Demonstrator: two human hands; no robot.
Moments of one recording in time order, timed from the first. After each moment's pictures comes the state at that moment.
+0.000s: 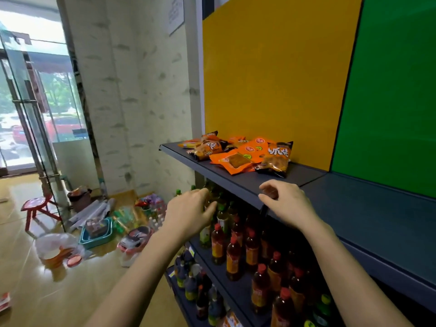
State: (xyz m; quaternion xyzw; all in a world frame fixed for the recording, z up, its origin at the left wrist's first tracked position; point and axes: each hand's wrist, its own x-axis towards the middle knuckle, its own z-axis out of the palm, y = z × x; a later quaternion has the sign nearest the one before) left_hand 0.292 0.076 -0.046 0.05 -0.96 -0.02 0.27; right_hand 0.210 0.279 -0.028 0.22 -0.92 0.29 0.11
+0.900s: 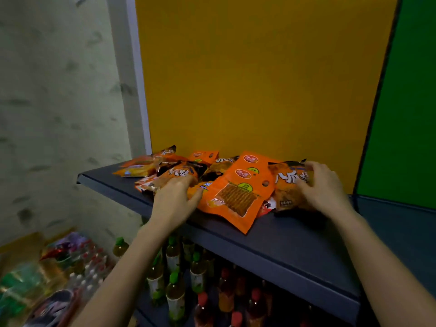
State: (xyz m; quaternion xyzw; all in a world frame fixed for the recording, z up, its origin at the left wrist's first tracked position) left_hand -0.032 -0.090 -0.034 -0.09 -0.93 -0.17 0.32; right_hand -0.035 0.196 -0.013 -0.06 -0.93 0.26 0.26
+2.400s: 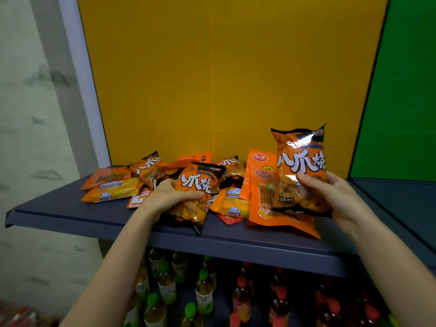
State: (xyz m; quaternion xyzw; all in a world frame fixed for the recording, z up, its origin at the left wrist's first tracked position) left_hand -0.172 -0.216 -0.022 -0.11 -0.84 -0.53 -0.09; right_hand -0.021 0.051 -0.016 -0.16 -0.68 0.66 0.26
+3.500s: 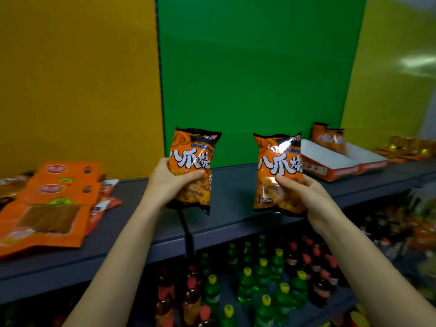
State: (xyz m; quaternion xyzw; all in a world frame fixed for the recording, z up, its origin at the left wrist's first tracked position) left_hand 0.045 0.136 0.001 -0.36 -0.70 -0.60 -0.10; right_hand 0.272 0.279 -0.016 -0.31 -0.61 0.59 0.42
